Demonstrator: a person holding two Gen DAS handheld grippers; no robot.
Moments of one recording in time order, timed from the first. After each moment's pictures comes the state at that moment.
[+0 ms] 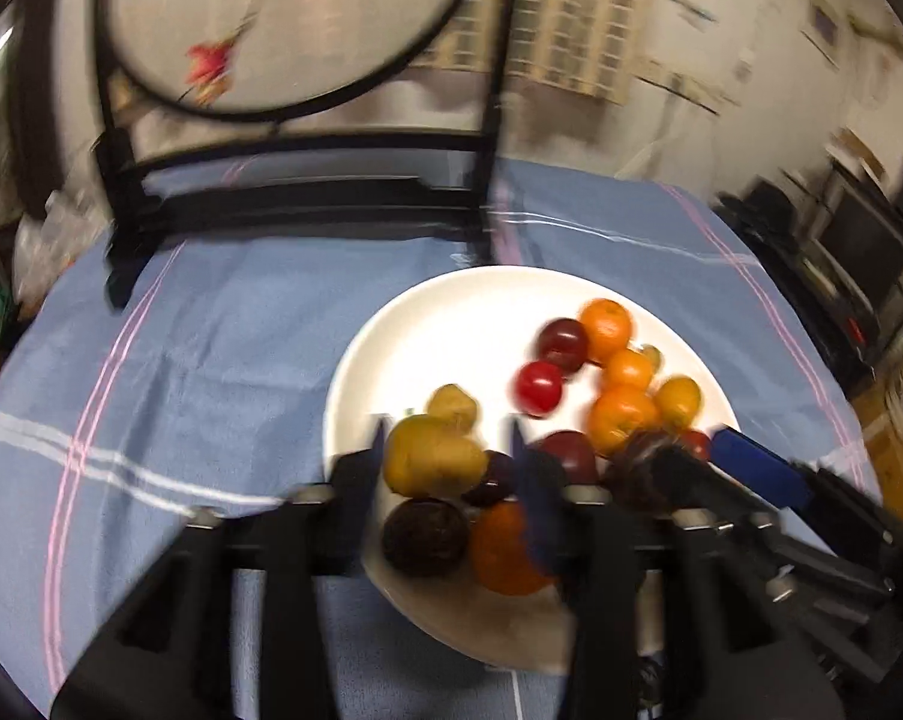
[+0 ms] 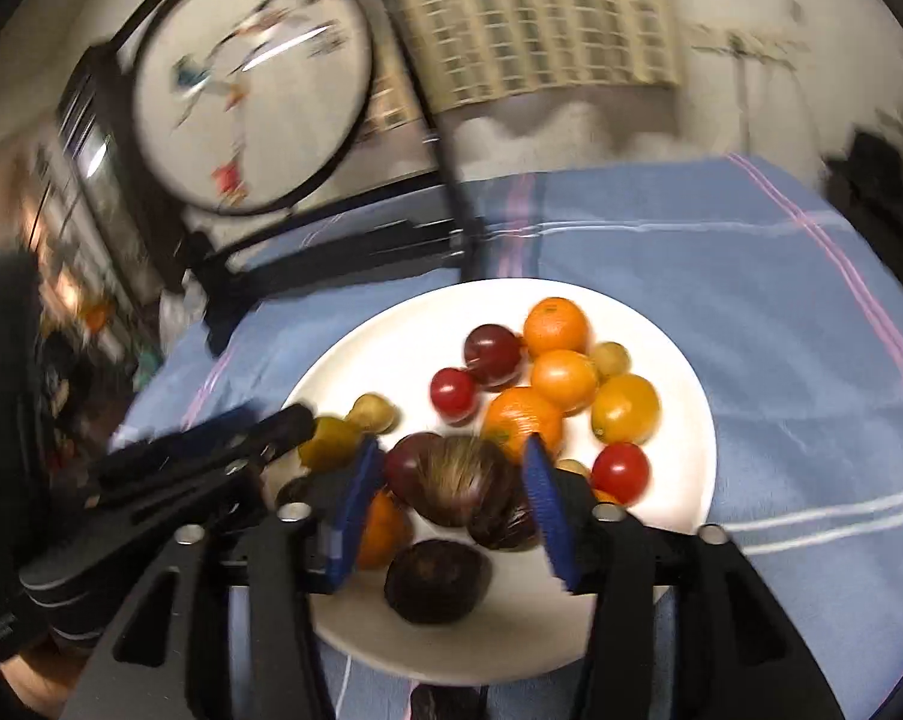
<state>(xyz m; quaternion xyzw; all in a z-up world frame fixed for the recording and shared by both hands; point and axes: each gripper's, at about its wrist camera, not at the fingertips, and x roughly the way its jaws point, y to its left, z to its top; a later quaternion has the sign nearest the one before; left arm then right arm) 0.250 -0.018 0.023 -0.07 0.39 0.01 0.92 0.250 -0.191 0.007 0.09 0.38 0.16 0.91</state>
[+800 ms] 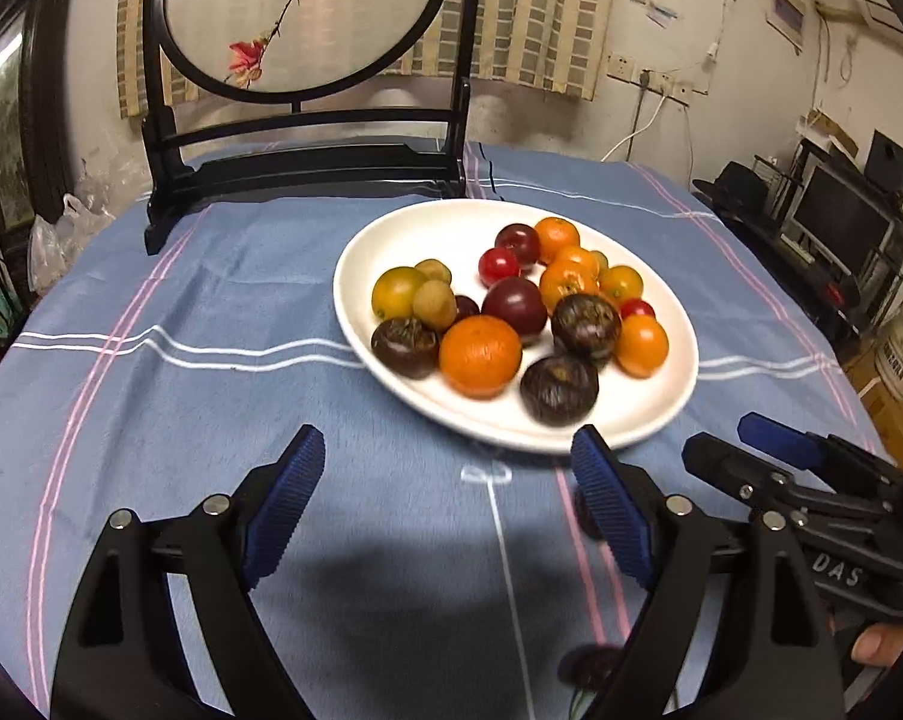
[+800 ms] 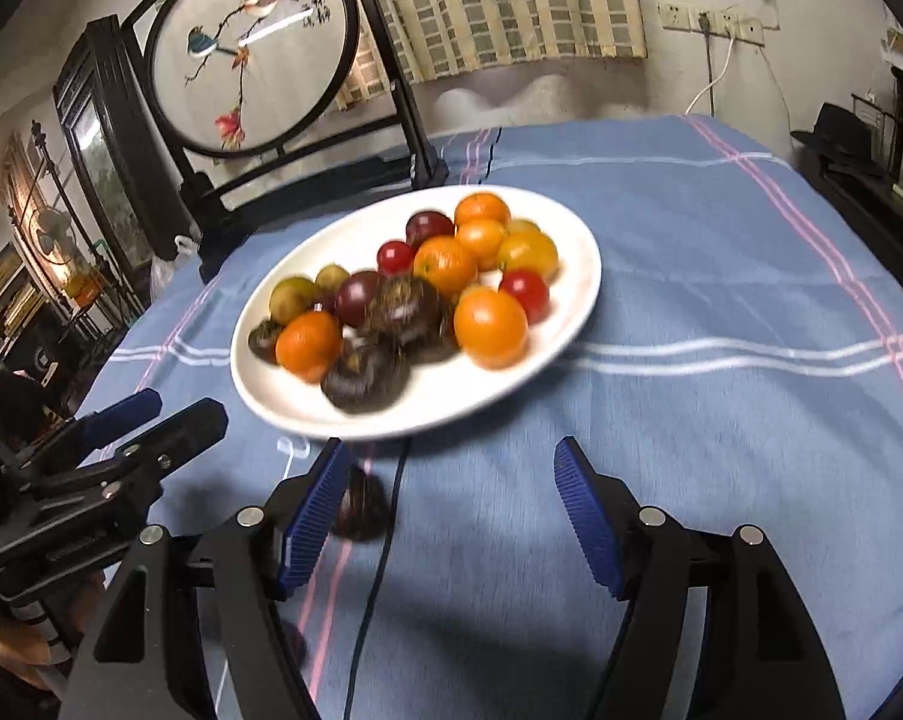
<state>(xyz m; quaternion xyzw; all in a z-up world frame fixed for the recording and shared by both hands) 0.138 -0.044 0.000 -0.03 0.38 -0.01 0.93 0.158 -0.236 -0.024 0.05 0.41 0.16 0.89</state>
